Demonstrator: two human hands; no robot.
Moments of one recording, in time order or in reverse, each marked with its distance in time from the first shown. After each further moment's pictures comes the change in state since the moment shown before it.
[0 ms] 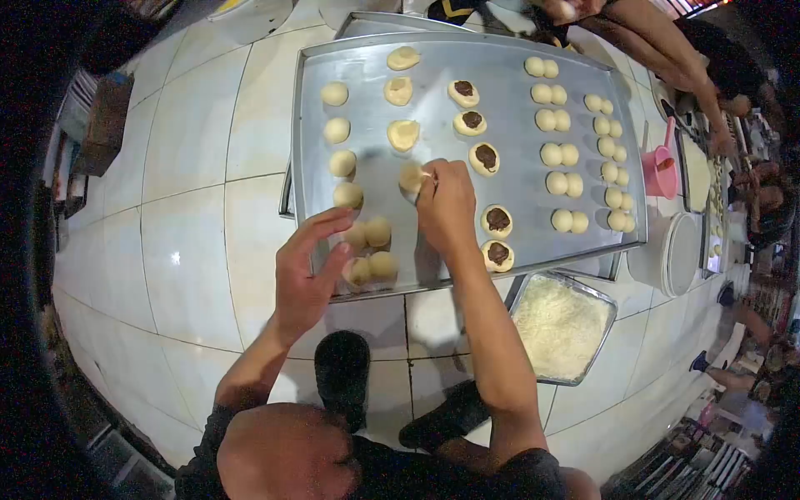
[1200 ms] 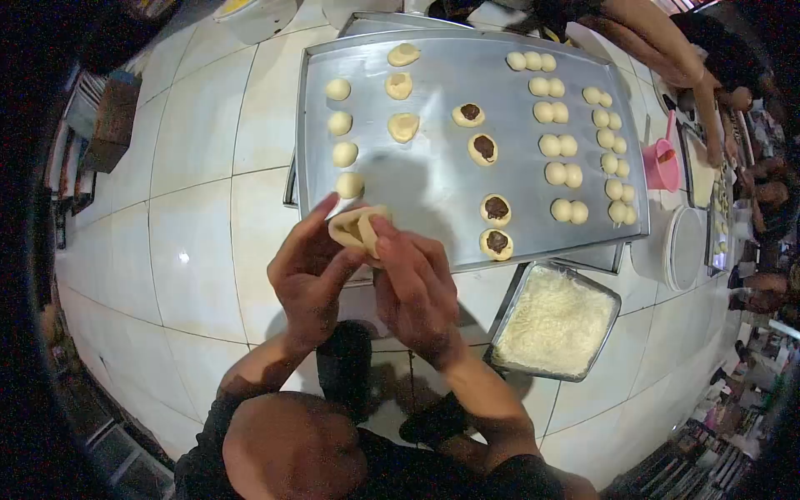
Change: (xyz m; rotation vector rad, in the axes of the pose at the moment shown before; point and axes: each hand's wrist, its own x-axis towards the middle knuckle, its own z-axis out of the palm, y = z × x) left_hand -0.011 0.062 0.039 -0.485 0.227 -0.017; right_hand -0.110 -0.081 -0.033 0.183 0.258 -0.629
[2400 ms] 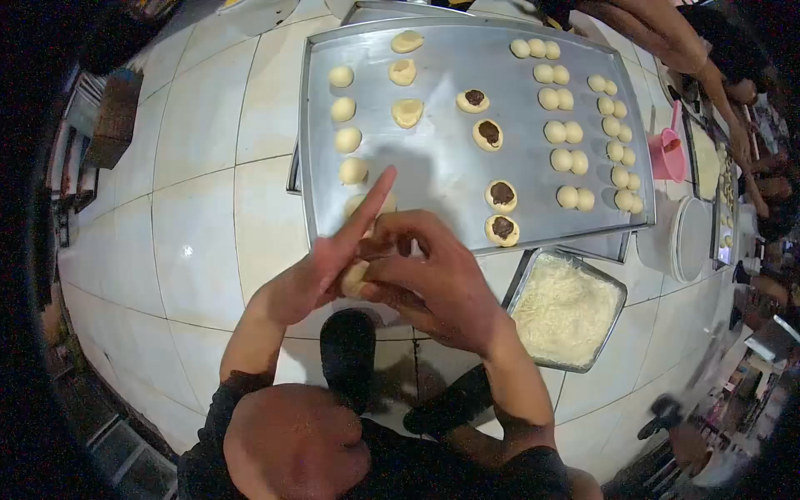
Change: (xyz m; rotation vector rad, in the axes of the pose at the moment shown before) left_hand 0.024 0.024 -0.021 -0.306 -0.597 -0.628; right_hand 0.039 -0.008 -0.045 0.309 -0.408 0.243
